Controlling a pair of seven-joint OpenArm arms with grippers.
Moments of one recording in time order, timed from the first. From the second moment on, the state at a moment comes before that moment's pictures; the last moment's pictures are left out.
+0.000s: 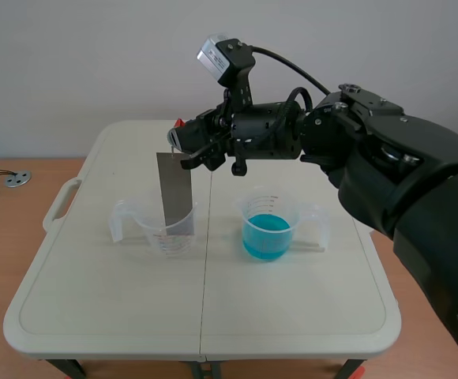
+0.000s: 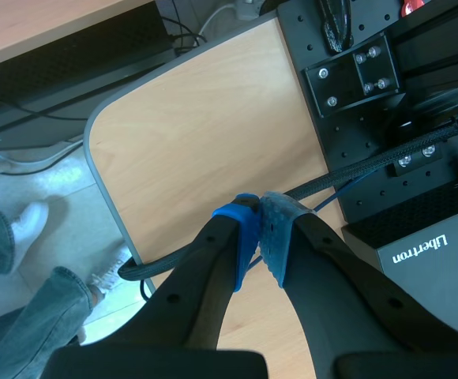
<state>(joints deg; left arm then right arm) 67.2 -22.4 -8.0 87.7 -3.5 -22.9 -9.7 25.6 5.9 -23.8 62.8 23.0 45.3 -14.1</state>
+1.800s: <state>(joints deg) 66.7 -22.4 -8.0 87.6 2.2 -21.9 -6.6 25.3 5.9 -23.7 62.5 19.4 44.2 -9.7</state>
